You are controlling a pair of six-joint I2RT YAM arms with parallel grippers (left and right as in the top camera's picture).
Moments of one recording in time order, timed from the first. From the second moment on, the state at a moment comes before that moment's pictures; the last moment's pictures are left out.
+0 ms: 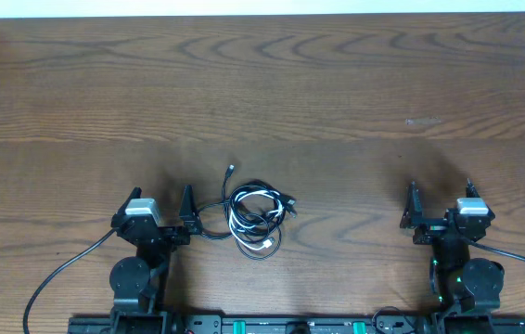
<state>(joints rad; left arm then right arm) -0.04 0.01 0.02 -0.12 0.01 -0.17 0.04 0.01 0.01 -0.07 0.04 0.03</state>
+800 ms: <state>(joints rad) -0.04 0.01 0.02 -0.12 0.01 -0.17 0.04 0.01 0.01 -0.07 0.04 0.03</state>
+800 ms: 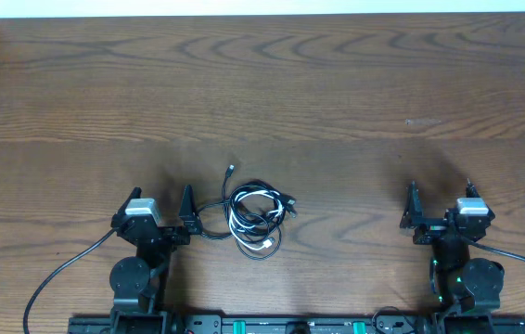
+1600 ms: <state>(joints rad) -0.04 0.07 0.02 -0.12 0.01 -0.20 0.04 0.01 0.01 -0.07 0.04 0.03</state>
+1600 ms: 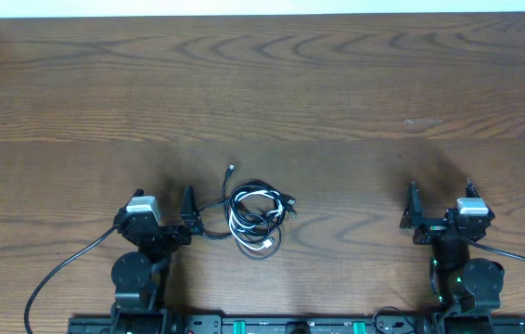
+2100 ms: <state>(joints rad) -0.04 0.37 0.16 -0.16 0.04 -0.18 0.04 0.02 0.01 -0.07 0.04 0.03</state>
